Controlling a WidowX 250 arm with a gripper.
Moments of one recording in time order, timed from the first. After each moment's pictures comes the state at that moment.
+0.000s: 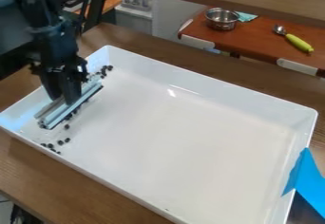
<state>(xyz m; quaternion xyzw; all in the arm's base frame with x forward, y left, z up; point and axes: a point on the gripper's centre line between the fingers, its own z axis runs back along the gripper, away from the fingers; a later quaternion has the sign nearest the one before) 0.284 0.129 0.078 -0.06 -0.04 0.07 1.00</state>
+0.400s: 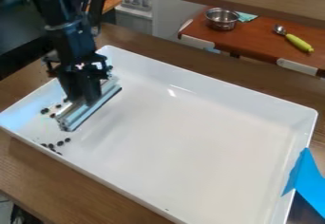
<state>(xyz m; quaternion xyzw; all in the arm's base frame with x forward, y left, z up) 0.287 0.092 0.084 -0.11 -0.02 0.08 0.99</state>
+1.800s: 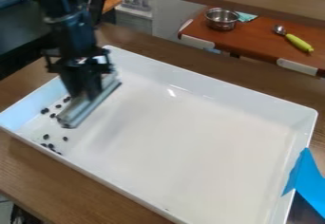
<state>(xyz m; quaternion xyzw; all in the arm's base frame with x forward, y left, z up) 0.286 0.076 0.099 -0.10 -0.04 0.10 0.99</state>
